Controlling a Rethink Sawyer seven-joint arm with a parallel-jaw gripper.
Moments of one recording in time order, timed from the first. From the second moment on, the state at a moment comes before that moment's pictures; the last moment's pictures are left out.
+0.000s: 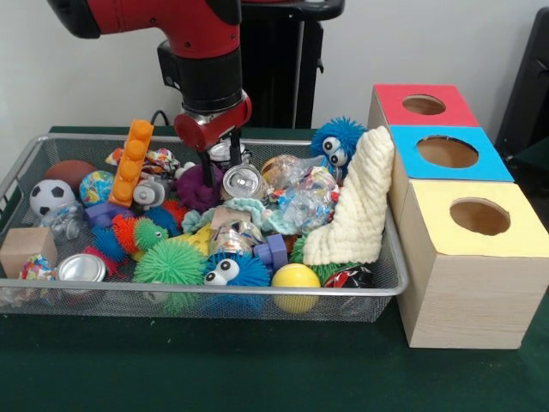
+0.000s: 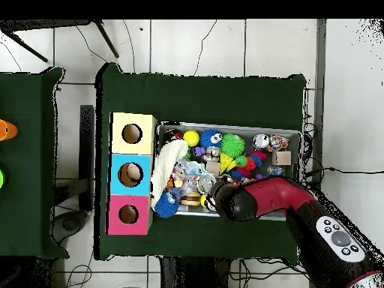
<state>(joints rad) -0.87 -0.58 0.63 1.88 -0.83 0.58 1.12</state>
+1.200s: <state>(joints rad) -0.81 -0.60 0.61 1.85 -0.89 0.68 1.12</state>
